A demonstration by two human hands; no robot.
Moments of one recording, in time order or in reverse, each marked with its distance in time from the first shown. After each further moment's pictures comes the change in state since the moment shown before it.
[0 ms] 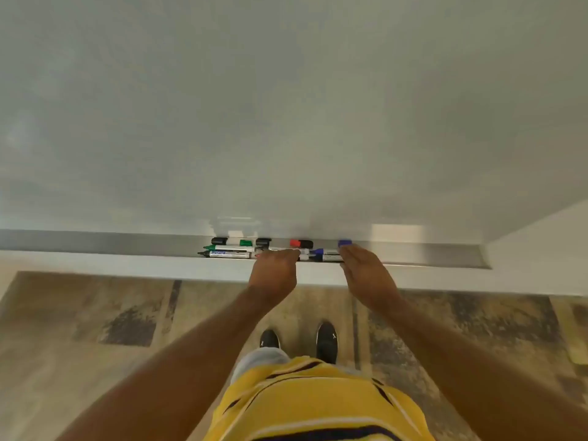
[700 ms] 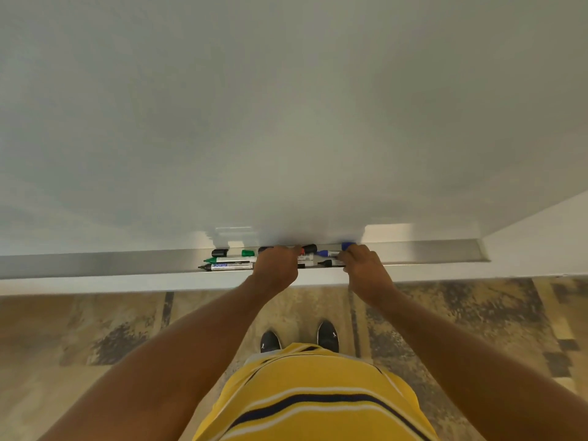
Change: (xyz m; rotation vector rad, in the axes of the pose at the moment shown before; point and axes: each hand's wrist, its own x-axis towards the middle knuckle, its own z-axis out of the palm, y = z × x) left_hand 0.042 -0.038 0.010 0.117 -0.204 0.019; right_hand 0.024 -0.015 0.006 -0.182 -0.195 0.106
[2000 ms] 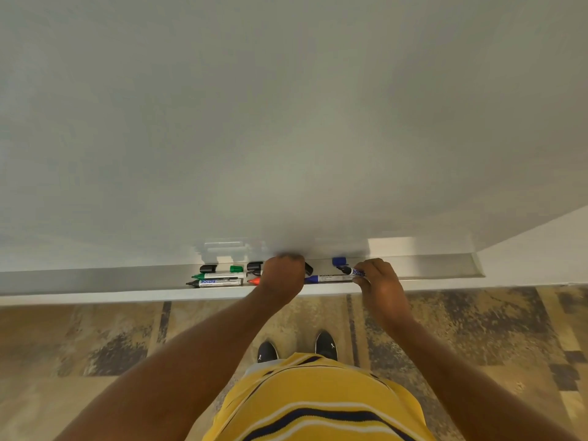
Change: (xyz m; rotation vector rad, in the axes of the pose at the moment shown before) left_hand 0.031 0.031 0.005 0.139 -0.035 -0.001; right_hand -0.025 0.034 -0.019 0.350 0.318 0.153
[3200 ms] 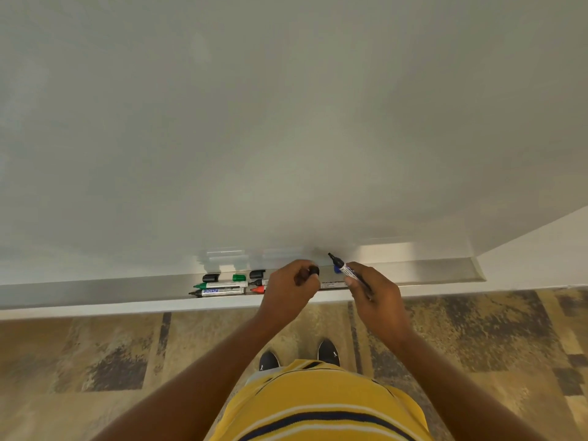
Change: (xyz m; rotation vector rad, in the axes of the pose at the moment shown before) left_hand -0.052 0.019 -0.055 -1.173 0.137 -0.224; right_hand -0.008 -0.050 -0.025 0.366 0.047 0.028
